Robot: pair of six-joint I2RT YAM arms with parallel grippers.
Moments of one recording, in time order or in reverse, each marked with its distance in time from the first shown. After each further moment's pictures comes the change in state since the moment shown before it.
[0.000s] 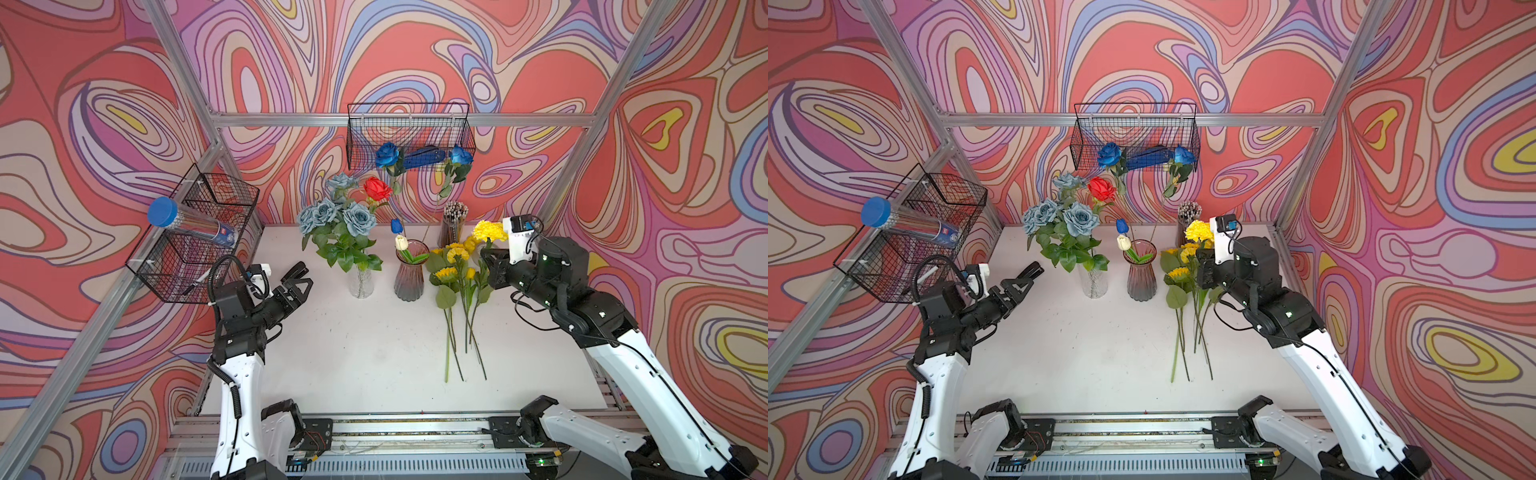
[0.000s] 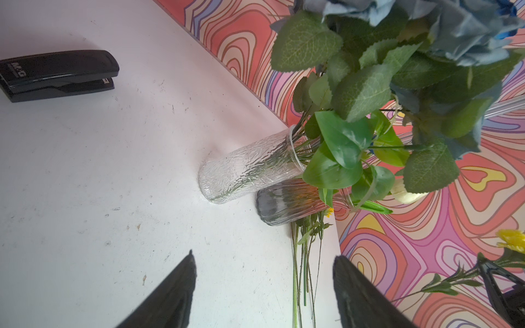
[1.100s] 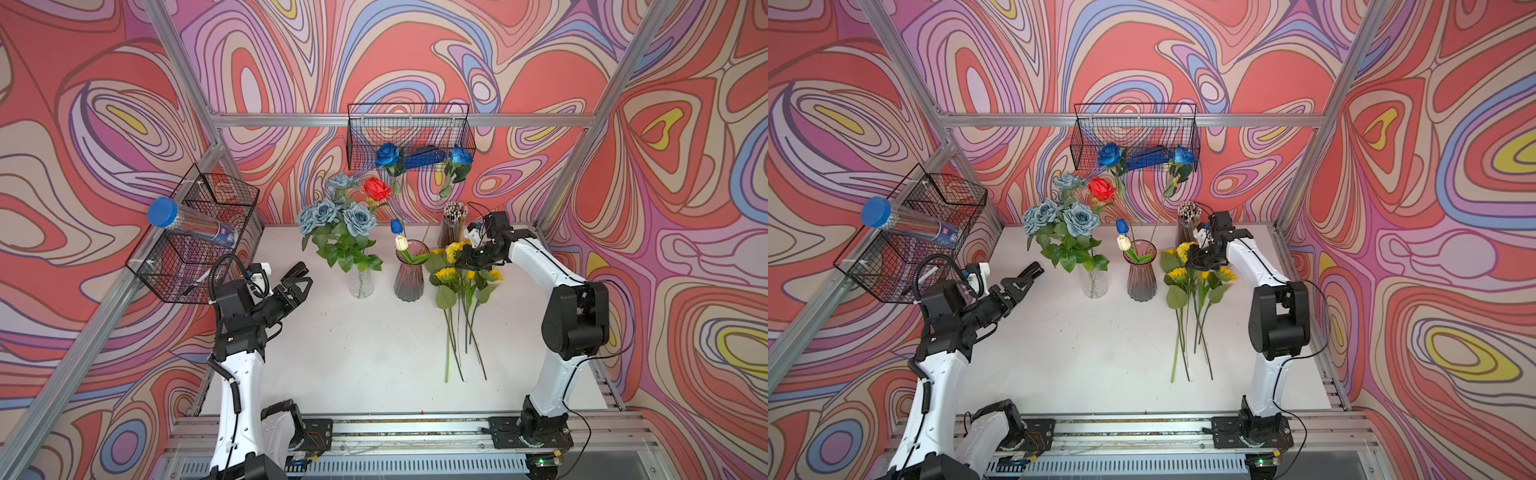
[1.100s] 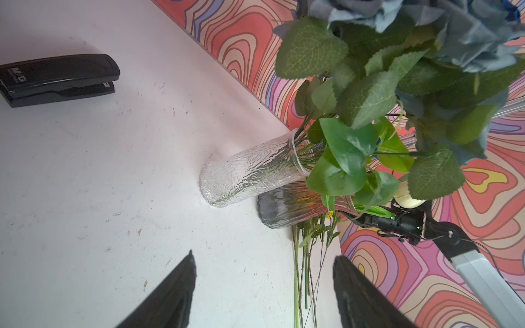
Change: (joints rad) left arm 0.000 0.021 -0.001 0.021 0.000 -0.002; right arm -0.334 0.931 0.324 -0.151 -0.463 0.000
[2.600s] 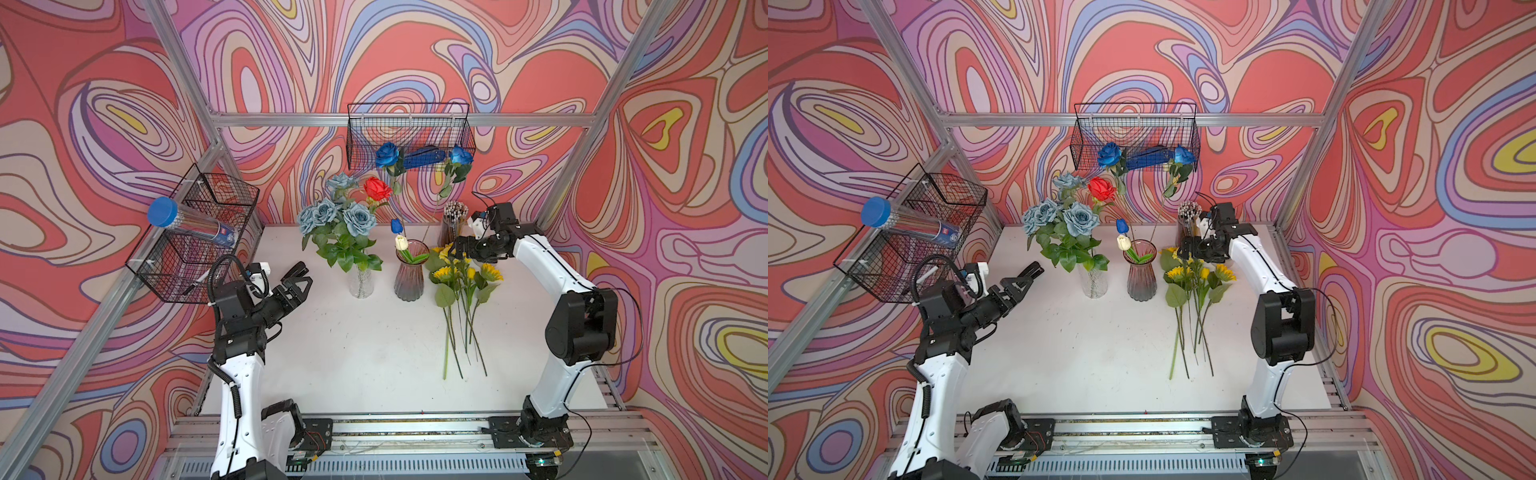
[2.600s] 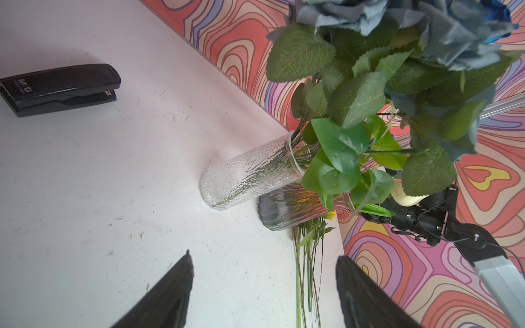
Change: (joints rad) left arm 0.000 -0.029 -0.002 -0.001 -0.014 0.013; right arm 0.014 -0.156 -0.021 0.035 0.123 -0.032
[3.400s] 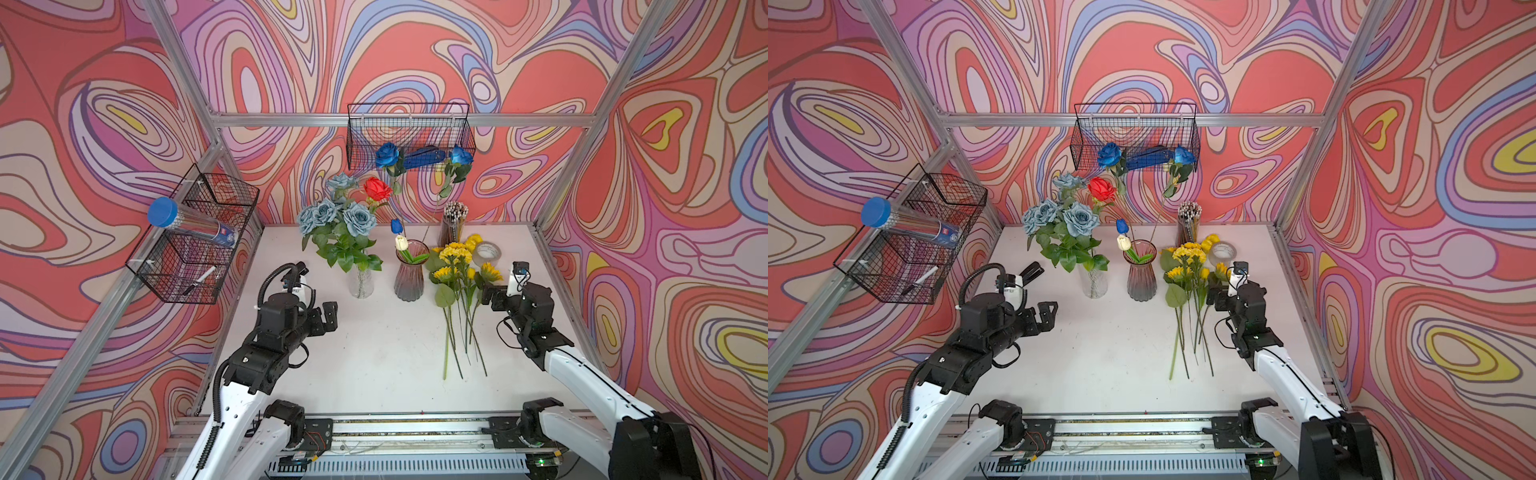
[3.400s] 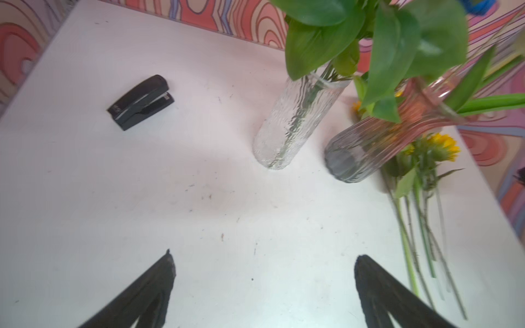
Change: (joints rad) left arm -0.695 -0.175 0.054 -0.355 -0.910 0.204; right arm 0.002 -0.752 -1.204 1.097 0.421 -0.100
